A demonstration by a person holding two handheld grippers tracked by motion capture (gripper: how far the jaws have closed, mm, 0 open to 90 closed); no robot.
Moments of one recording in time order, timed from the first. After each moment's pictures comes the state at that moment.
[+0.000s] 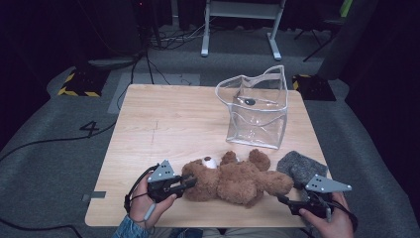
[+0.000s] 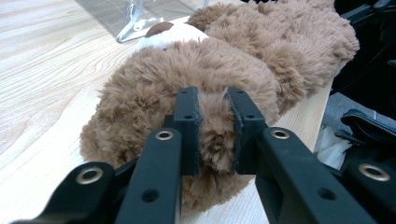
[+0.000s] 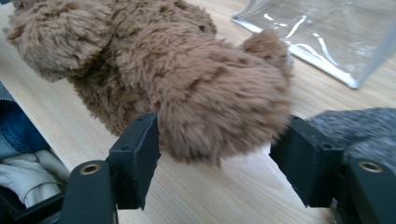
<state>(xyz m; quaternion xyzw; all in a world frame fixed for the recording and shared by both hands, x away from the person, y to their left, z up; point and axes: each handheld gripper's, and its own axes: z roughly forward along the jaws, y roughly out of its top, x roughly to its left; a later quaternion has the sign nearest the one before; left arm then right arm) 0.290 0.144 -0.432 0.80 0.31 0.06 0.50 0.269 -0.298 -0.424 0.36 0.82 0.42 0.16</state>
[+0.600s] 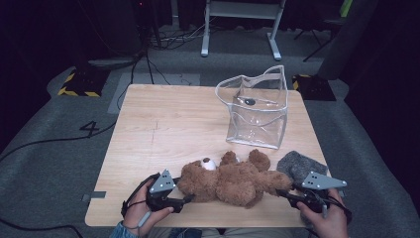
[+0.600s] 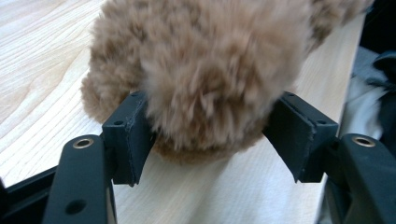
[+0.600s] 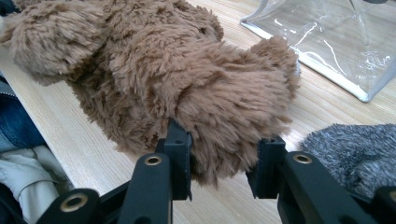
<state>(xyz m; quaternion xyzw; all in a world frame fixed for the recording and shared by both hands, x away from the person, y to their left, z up) 0.283 0.151 -0.464 0.84 0.28 0.09 0.45 0.278 -0.294 -0.425 0.34 0.83 0.42 0.15</state>
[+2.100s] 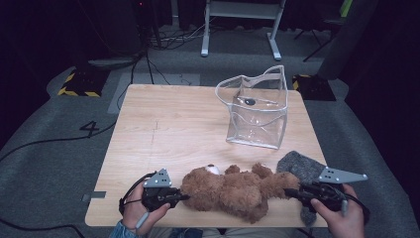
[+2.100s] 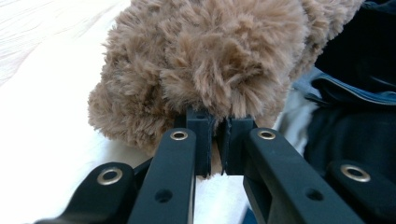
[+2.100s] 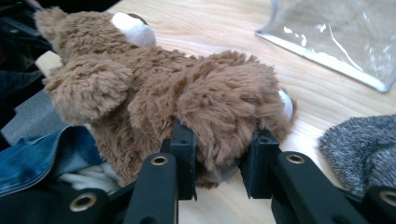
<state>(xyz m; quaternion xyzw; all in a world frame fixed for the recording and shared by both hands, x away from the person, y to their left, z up) 0.281 0.155 -0.438 0.83 0.31 0.00 0.46 0.272 -0.307 -0.386 0.39 0.80 0.45 0.07</state>
